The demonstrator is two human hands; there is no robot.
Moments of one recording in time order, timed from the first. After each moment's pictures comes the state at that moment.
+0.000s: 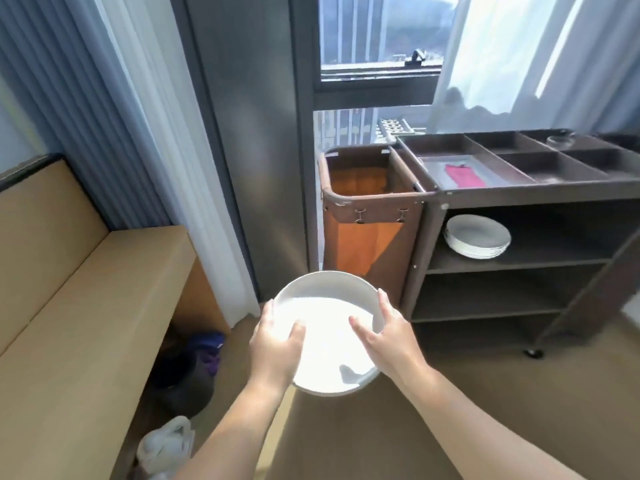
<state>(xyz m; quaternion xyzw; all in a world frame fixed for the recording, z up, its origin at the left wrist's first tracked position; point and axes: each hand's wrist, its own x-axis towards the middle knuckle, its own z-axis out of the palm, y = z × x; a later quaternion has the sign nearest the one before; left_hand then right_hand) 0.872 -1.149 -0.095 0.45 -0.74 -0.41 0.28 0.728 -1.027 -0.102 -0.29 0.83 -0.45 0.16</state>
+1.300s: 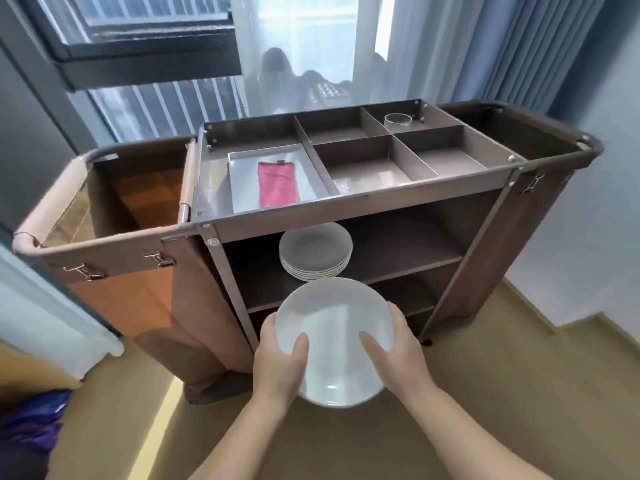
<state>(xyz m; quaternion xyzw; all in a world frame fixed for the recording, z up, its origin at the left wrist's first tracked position) 0.387 -0.937 -0.161 0.40 -0.72 -0.54 0.19 0.275 -0.780 -0.175 -0.17 0.83 -0.50 0.16</state>
